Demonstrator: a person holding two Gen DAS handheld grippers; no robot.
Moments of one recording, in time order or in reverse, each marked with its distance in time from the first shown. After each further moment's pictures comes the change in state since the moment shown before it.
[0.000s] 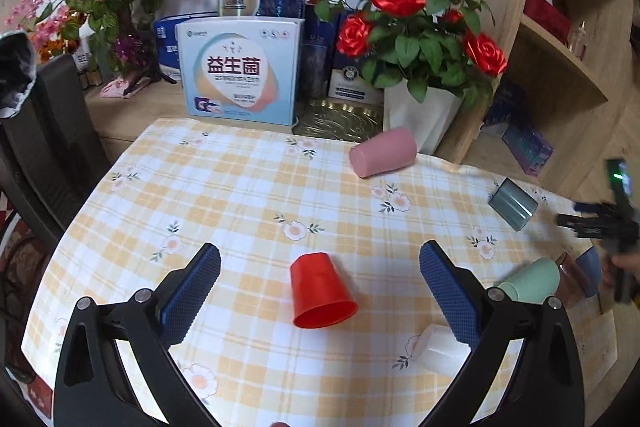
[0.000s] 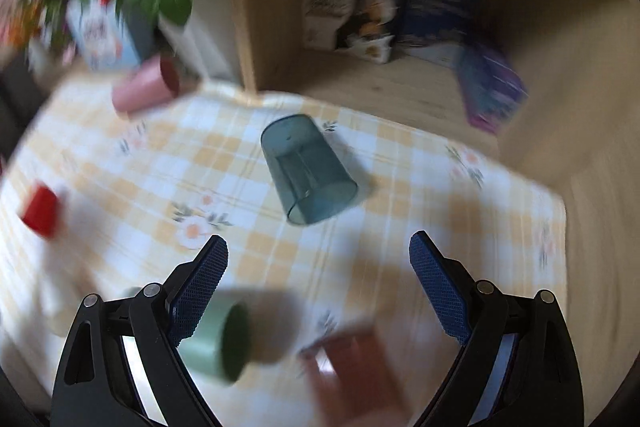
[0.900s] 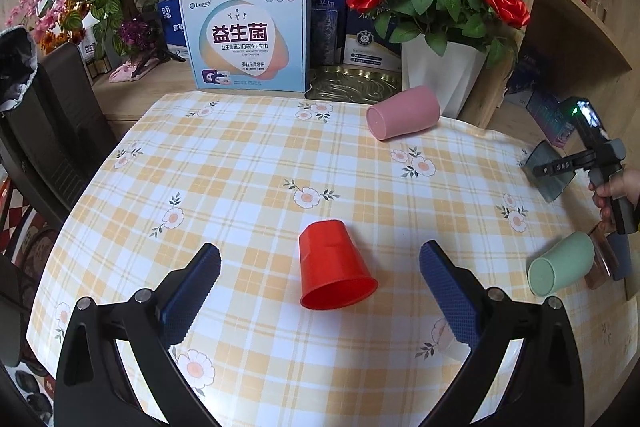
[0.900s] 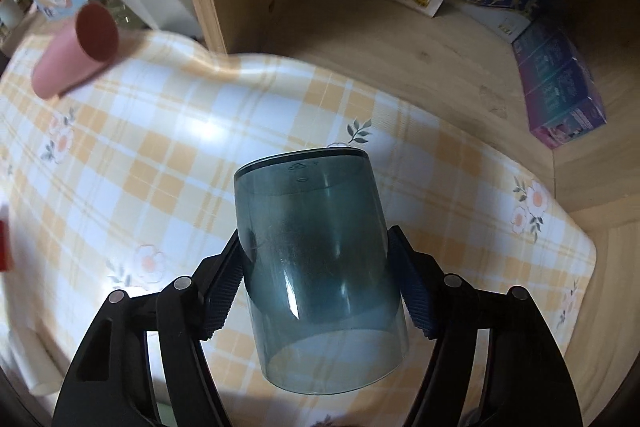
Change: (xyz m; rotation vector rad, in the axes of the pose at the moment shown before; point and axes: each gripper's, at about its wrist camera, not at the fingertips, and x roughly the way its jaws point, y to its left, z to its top) left arm 0.032 -0.009 -0.023 0.021 0.085 0.088; right arm 0.095 0.005 0.067 0.046 0.222 0.010
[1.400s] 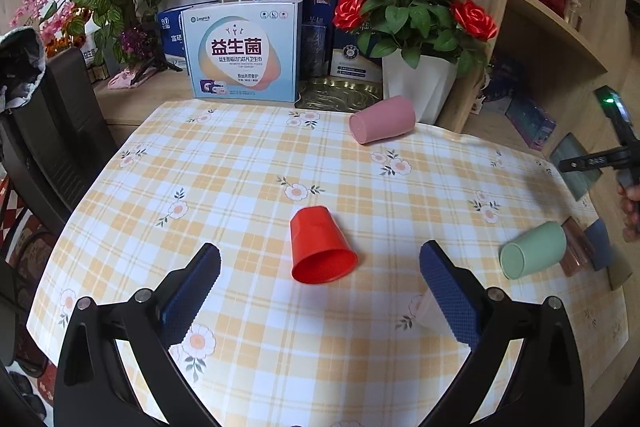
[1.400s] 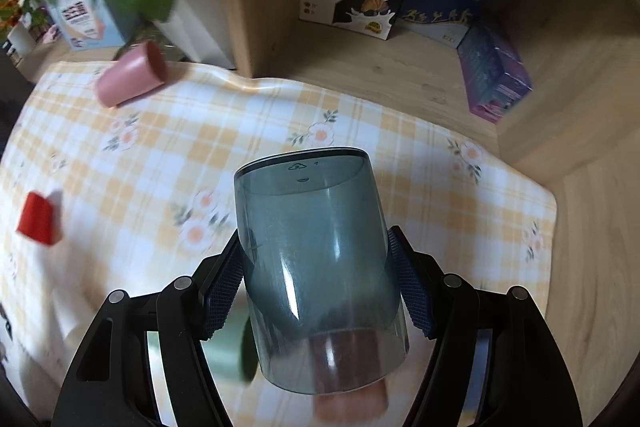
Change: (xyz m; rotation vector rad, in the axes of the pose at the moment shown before) left arm -0.048 -0.002 -0.021 -0.001 -0.047 -0.045; right arm -0.122 0.009 -0.078 0.050 -0.096 -0.010
